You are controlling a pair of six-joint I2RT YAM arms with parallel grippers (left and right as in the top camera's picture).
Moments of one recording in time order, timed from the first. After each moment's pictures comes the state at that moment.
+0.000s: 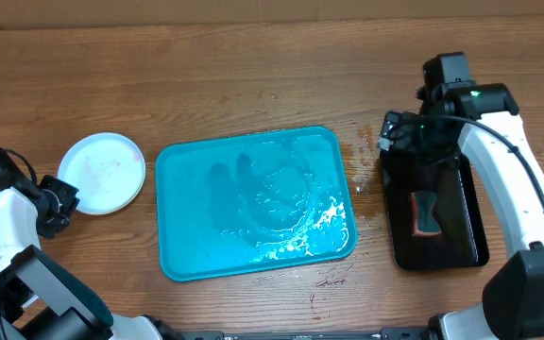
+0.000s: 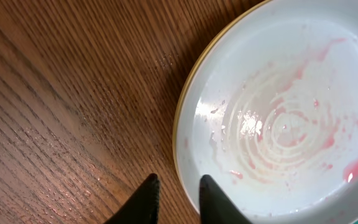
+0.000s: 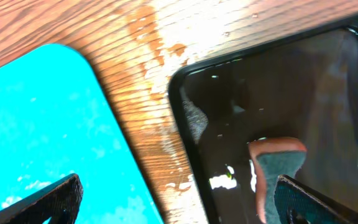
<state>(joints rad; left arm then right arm) 0.70 1.65 1.09 -0.73 0.09 -0.44 0.11 1.67 1.44 -1.12 -0.09 0.38</state>
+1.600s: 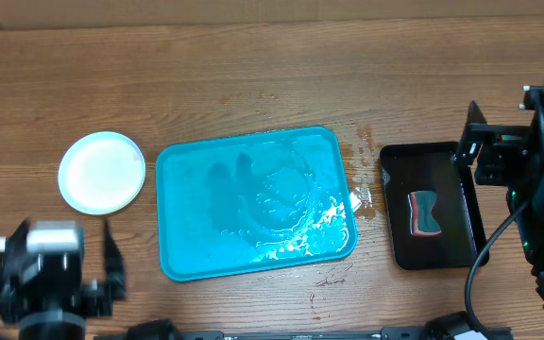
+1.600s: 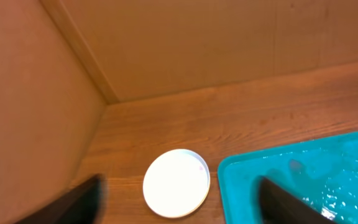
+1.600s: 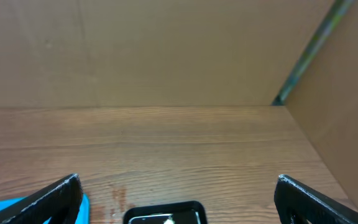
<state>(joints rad) 0.19 0.58 1.48 -1.20 0.01 0.27 0.28 0.97 1.54 -0.98 0.42 0.07</state>
